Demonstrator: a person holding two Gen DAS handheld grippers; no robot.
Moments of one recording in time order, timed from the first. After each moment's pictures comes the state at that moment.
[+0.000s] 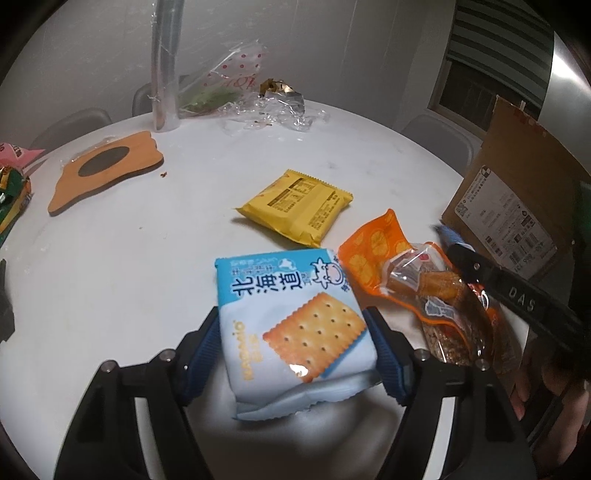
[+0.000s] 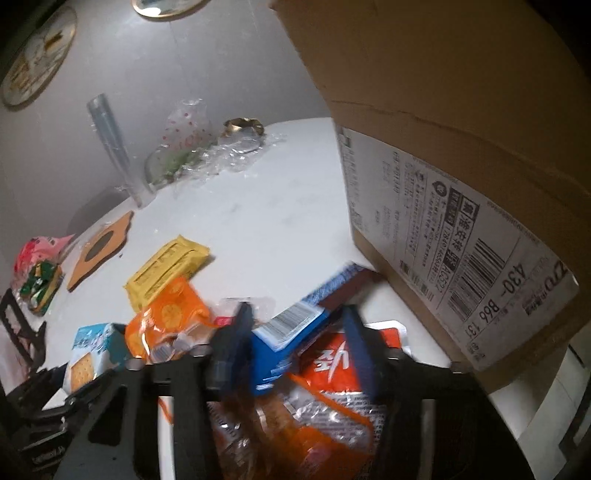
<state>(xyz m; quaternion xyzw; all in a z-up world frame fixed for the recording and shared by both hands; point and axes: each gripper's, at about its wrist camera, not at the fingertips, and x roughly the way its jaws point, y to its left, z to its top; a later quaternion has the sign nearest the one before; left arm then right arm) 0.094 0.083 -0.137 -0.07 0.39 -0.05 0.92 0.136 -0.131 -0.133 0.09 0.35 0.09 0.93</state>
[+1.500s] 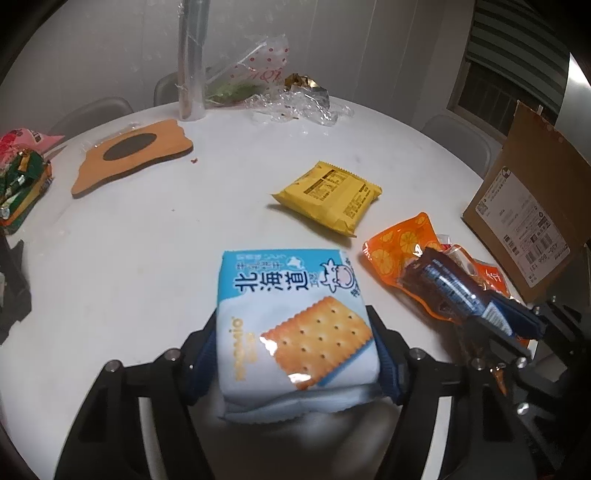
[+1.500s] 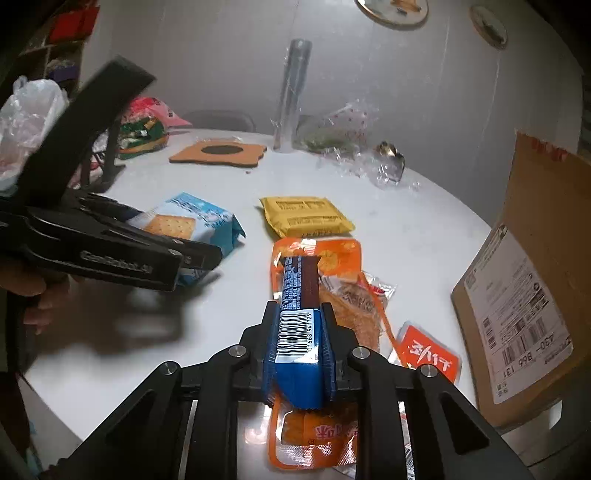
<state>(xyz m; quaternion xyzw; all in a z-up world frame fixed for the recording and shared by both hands) 0.083 0.100 -0.140 -0.07 0.40 -0.01 0.91 0.055 -0.061 -0.135 -0.18 0.26 0.27 0.91</state>
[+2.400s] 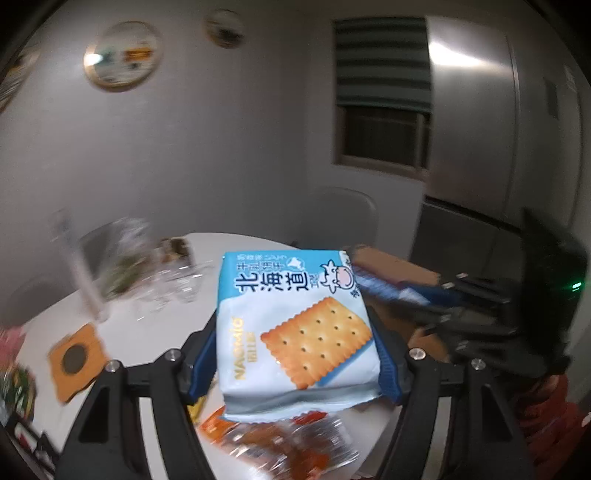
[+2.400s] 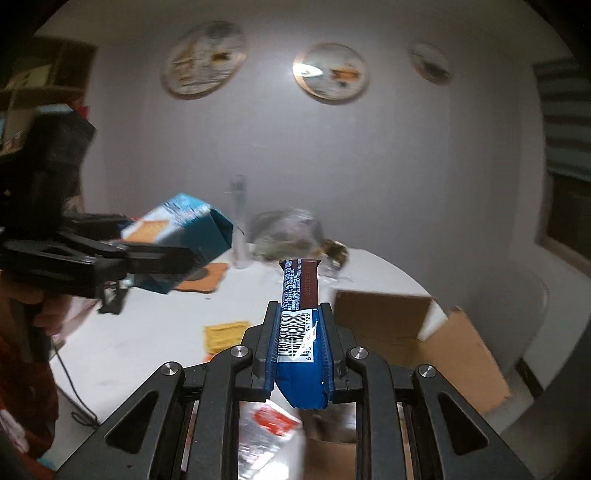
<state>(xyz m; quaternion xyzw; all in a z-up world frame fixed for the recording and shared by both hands) 0.072 -0.072 0.088 0.05 0.24 -0.19 0.95 0.065 -0.243 0.038 -0.07 0.16 0.29 0.94</state>
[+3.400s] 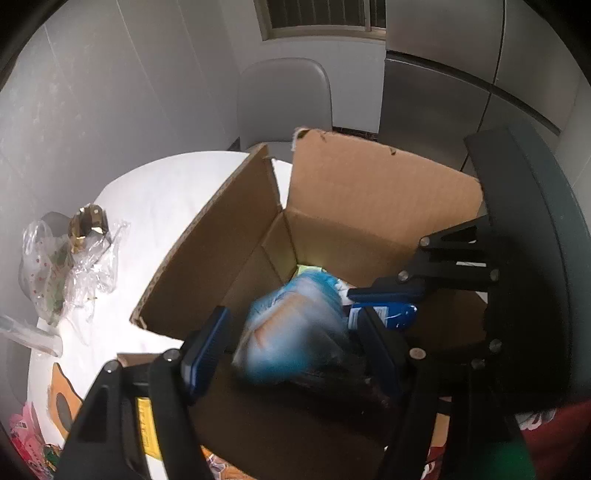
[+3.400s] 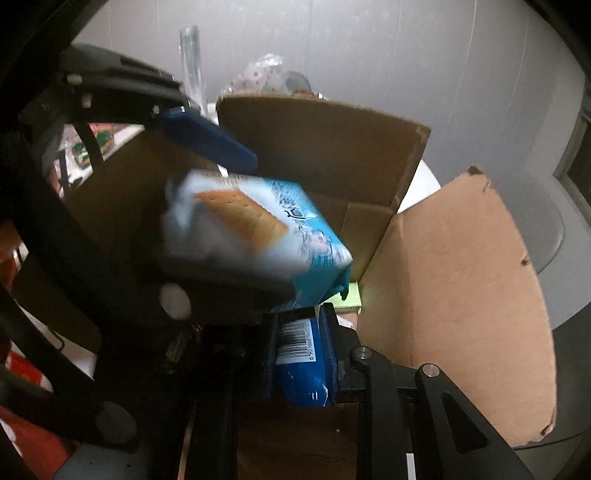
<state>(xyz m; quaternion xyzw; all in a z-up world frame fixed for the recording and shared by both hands) 0.212 -0.212 0.006 0.21 0.45 -0.24 0.83 0.192 -0.269 -0.045 -0.17 0.41 0.27 0.85</state>
